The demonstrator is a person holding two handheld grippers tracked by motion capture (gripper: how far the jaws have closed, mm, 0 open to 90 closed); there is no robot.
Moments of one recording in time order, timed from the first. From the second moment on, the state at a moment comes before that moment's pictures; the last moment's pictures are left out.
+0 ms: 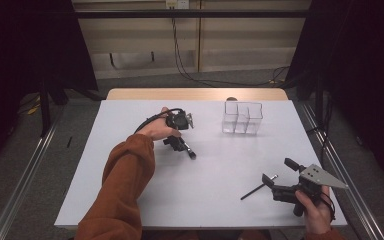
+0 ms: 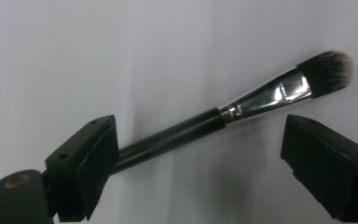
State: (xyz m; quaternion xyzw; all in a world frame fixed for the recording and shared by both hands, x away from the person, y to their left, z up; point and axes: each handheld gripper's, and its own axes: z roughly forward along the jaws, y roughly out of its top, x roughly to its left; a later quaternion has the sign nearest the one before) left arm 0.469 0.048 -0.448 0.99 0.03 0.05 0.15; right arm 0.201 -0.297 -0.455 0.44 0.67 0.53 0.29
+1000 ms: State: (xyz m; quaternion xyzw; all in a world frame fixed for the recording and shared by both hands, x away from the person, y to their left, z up) left arm 0.481 0.053 -0.459 0.99 0.10 -0.01 0.13; right arm 0.202 -0.296 -0.455 0.43 0.67 0.53 0.29
